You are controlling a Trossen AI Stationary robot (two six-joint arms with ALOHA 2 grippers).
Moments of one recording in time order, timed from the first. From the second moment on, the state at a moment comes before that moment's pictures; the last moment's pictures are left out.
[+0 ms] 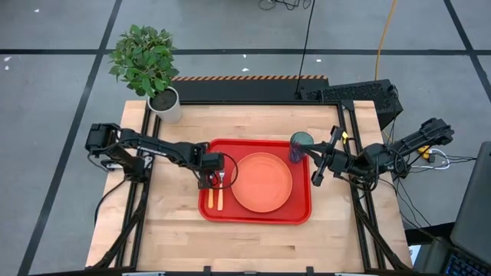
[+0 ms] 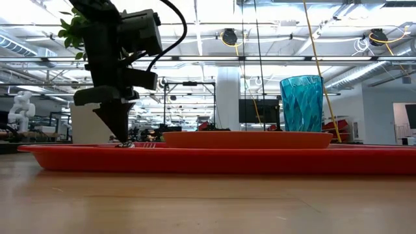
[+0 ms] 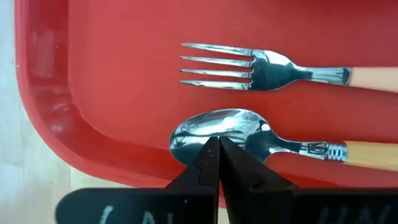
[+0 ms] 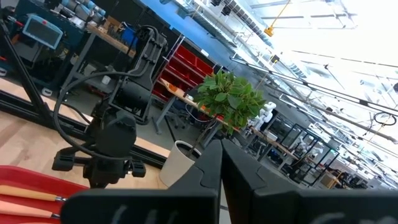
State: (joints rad) left arm 0.00 1.57 0.87 -0.63 -0.18 -0.05; right arm 0.42 0.79 0.59 0.41 0.70 -0.72
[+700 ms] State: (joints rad) left arm 0.02 1.67 0.87 -0.57 -0.19 -0.02; right arm 0.41 0.79 0.59 0.41 0.70 -0.72
